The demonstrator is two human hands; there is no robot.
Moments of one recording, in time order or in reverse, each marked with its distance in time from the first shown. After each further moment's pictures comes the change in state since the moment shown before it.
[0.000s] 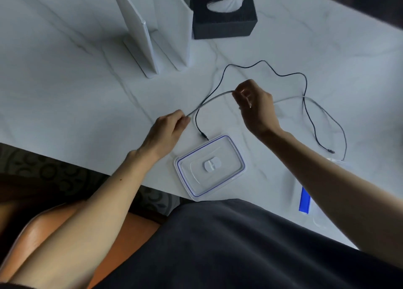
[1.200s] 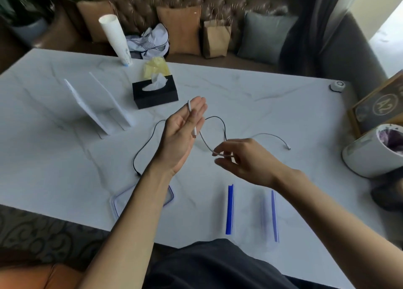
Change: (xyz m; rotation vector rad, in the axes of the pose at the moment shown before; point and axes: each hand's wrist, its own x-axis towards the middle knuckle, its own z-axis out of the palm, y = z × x) left_hand -0.014 0.347 0.143 -1.009 -0.005 0.199; right_hand -0.145 0.114 -0.266 -0.135 -0.159 -0.494
